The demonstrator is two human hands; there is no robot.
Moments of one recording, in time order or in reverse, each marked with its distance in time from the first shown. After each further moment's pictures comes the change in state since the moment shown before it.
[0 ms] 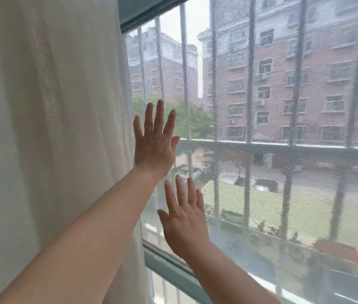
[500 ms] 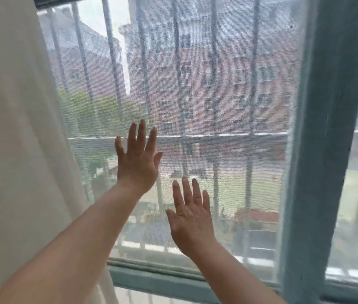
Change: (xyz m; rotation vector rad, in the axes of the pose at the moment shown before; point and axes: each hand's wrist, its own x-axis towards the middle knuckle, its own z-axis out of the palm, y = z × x) left_hand -0.024 0.073 0.018 -0.343 -0.128 0.154; right_hand -0.066 0.058 -0.045 -0.223 0.006 0.388
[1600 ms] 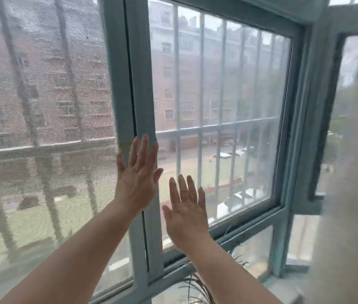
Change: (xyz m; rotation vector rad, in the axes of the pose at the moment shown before) left_hand -0.031 0.329 -0.033 -0.649 0.072 0.572; right_hand -0.153 0.209 -0.148 -0.398 0.168 0.571
